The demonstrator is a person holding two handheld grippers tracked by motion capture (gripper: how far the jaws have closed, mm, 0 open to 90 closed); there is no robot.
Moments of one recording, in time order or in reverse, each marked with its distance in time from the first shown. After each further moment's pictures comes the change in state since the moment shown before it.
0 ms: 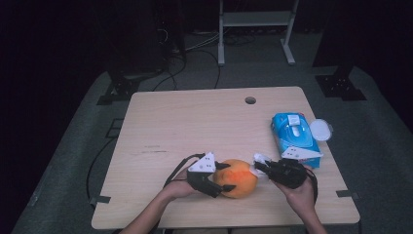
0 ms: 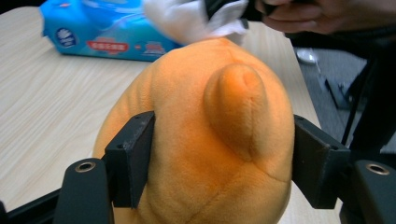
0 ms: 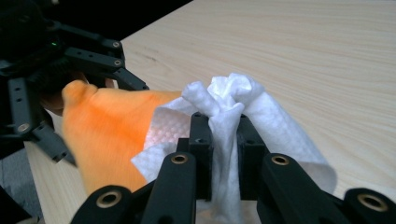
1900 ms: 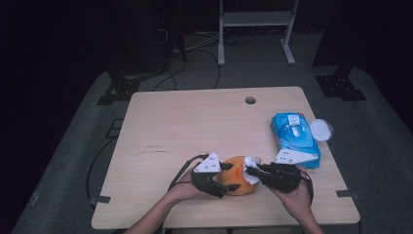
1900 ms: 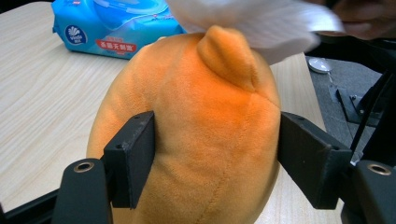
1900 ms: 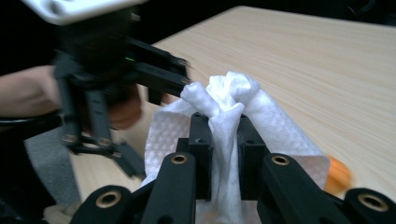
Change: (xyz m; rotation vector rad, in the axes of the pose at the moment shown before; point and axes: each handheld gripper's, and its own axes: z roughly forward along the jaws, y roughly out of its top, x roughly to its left) left arm -0.012 0.008 0.013 0.006 0.037 0.003; right arm 0.030 0.011 0.000 0.006 0.081 -0.093
